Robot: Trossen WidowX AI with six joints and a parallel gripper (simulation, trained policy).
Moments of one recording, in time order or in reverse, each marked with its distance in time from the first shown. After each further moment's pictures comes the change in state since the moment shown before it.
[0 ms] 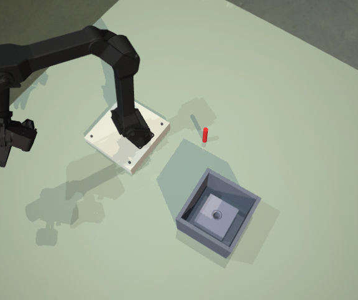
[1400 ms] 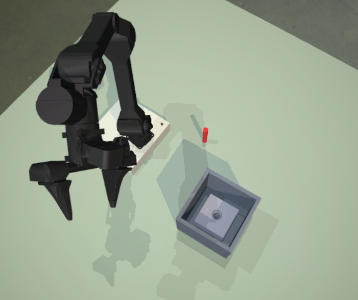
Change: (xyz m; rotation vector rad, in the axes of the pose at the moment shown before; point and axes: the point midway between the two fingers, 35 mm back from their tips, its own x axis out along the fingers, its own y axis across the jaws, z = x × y) arm -0.049 -0.148 0.224 0.771 -0.404 -0.221
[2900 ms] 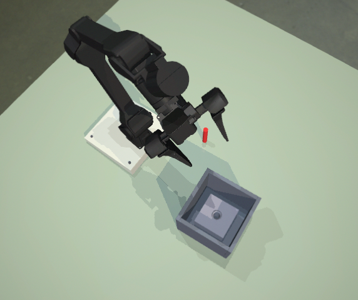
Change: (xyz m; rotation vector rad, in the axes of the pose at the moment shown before) arm -0.068 0.214 0.083 0.940 0.083 0.683
